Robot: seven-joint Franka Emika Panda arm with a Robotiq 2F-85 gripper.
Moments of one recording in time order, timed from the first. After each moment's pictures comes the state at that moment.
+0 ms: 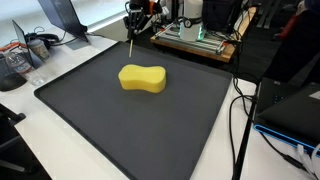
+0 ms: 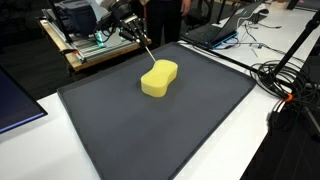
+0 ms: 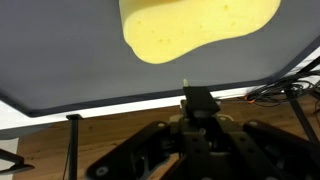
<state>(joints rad) -0.09 -0.22 0.02 -2.67 1.89 2.91 -1.89</state>
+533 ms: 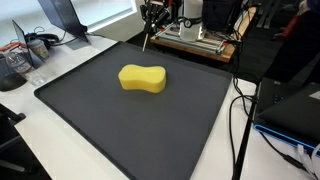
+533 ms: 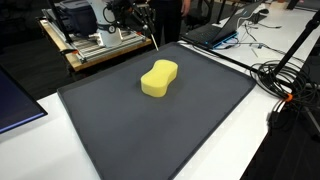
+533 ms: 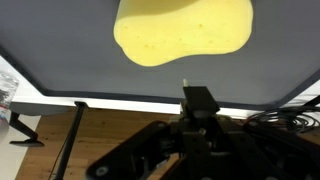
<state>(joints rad) -0.04 -0.30 0.33 -2.66 2.15 3.29 -1.98</state>
